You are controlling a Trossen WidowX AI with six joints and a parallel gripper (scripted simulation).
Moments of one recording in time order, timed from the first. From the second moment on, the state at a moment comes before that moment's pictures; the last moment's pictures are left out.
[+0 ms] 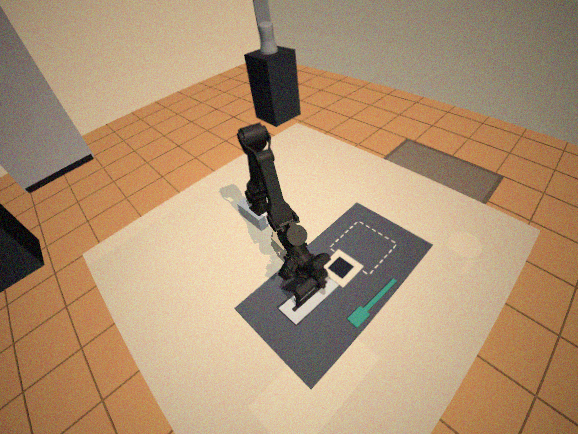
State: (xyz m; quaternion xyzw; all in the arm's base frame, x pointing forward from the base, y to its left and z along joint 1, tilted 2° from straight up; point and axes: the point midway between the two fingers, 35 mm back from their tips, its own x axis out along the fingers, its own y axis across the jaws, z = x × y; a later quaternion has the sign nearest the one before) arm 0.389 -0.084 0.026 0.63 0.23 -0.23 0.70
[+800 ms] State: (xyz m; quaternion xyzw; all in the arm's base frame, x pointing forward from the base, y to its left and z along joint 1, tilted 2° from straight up) arm 0.386 -0.053 0.027 0.64 0.23 -0.23 0.70
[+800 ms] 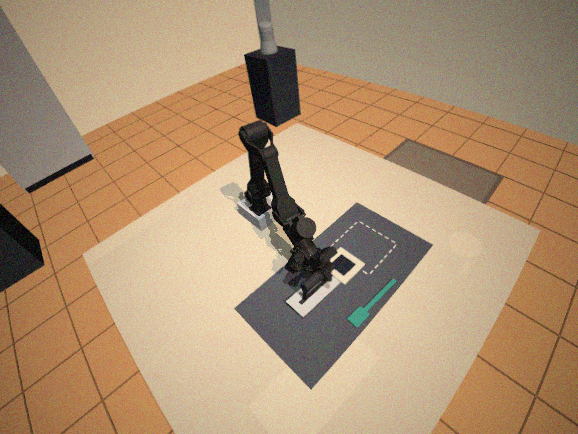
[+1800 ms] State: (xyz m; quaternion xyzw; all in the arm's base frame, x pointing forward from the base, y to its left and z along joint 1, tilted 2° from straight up) arm 0.381 -0.031 0.066 0.67 0.26 -0.22 0.66
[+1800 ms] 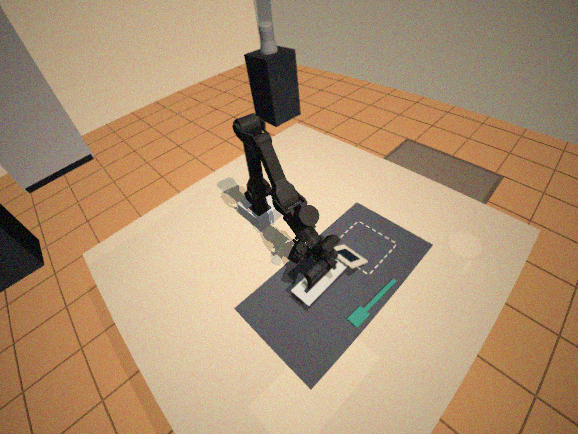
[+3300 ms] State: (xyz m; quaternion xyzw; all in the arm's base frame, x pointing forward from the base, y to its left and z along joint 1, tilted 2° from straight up) arm 0.381 0.042 0.087 0.67 0.25 -0.21 0.66
